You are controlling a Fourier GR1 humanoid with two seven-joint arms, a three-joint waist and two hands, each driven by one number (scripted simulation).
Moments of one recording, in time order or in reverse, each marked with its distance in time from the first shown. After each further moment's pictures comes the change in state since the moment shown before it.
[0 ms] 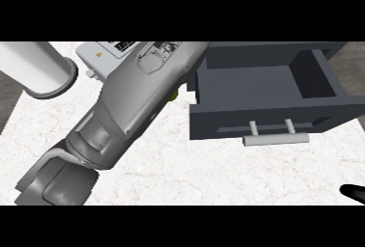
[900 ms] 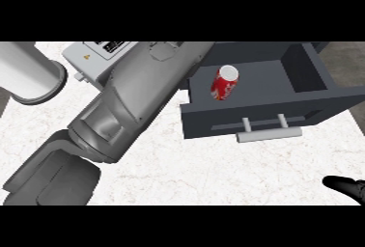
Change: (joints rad) left arm -0.131 0.000 -0.113 0.236 0.116 0.169 -0.096; right arm -0.055 -0.003 0.068 0.025 0.067 -0.005 -0.016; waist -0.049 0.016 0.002
